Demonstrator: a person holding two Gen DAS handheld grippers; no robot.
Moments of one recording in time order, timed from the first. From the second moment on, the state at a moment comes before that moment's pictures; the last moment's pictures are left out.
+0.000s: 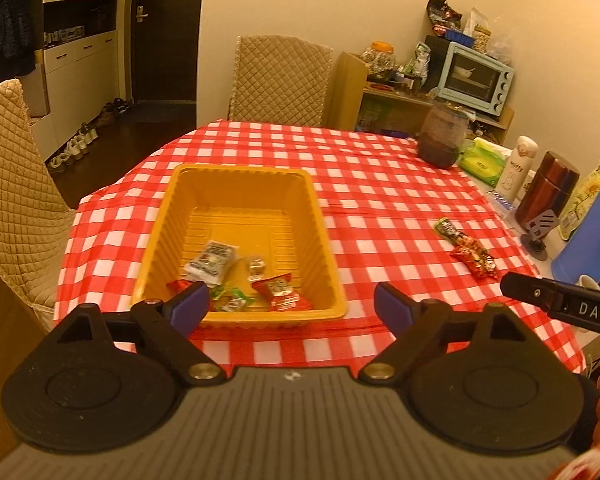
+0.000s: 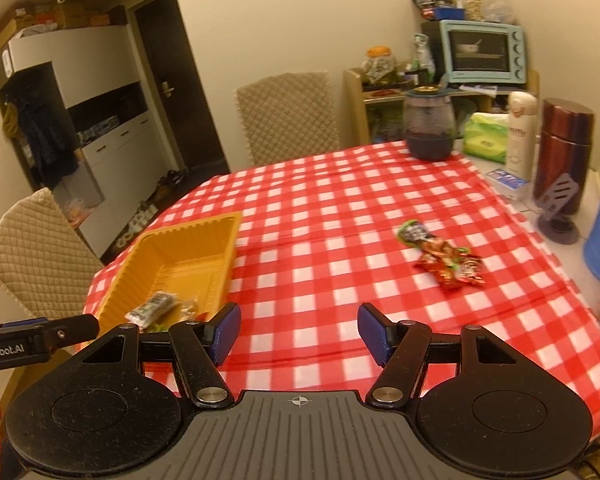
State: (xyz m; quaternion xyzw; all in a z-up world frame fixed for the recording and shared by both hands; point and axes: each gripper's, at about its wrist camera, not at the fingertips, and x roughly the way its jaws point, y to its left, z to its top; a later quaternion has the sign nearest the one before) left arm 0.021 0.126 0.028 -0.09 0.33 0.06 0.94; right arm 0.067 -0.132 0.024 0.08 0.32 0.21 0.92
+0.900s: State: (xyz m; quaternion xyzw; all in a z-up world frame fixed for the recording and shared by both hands) left arm 0.043 0.064 0.030 -0.09 0.33 0.01 0.94; right arm 0.067 -0.206 0.025 0.10 0.31 0.13 0.94
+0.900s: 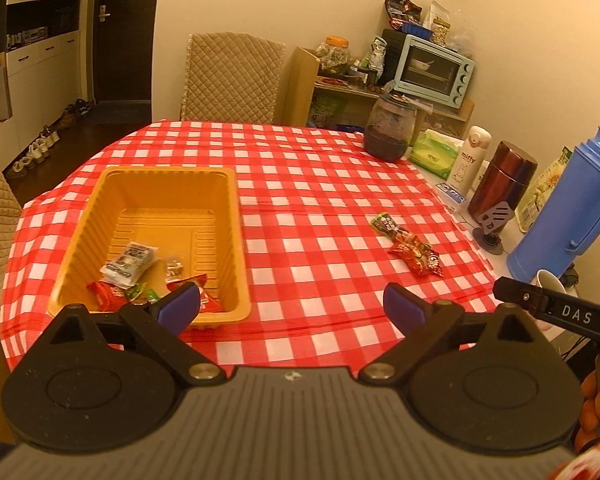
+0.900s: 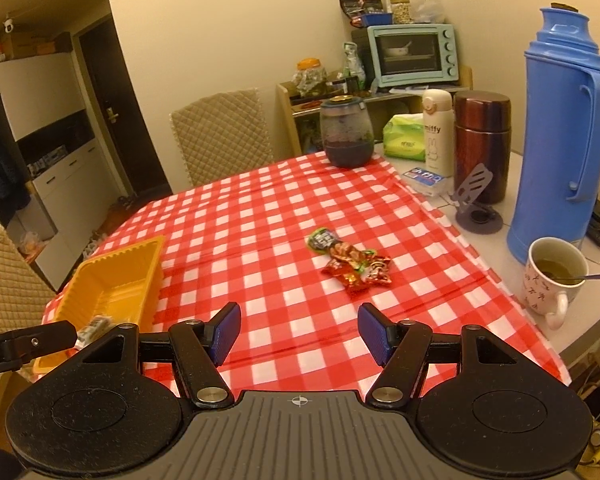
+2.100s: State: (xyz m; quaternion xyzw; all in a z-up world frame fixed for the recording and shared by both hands) left arm 0.196 -0.020 -0.042 -0.07 0.37 -0.06 0.92; right arm 0.204 -0.259 -0.057 0.07 0.35 0.11 0.93
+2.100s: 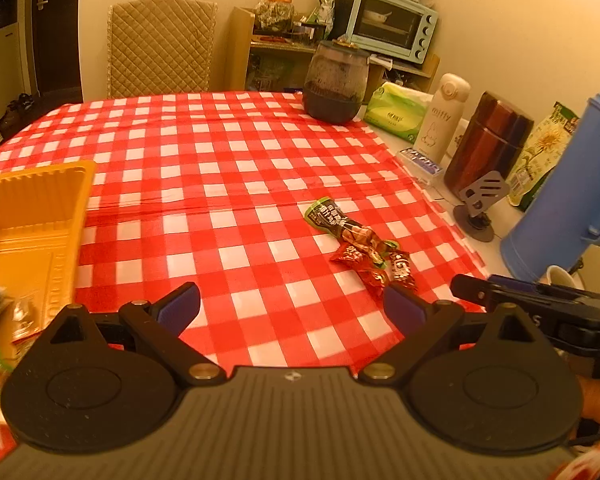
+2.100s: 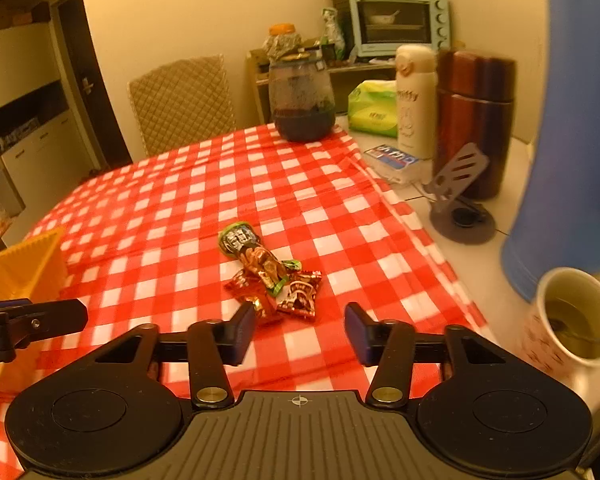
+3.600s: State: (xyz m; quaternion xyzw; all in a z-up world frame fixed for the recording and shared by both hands) left arm 0.267 -0.093 -0.124 0.03 0.38 -0.17 0.91; right arm 0.239 -0.267 -0.119 0.07 0.38 0.13 0.91
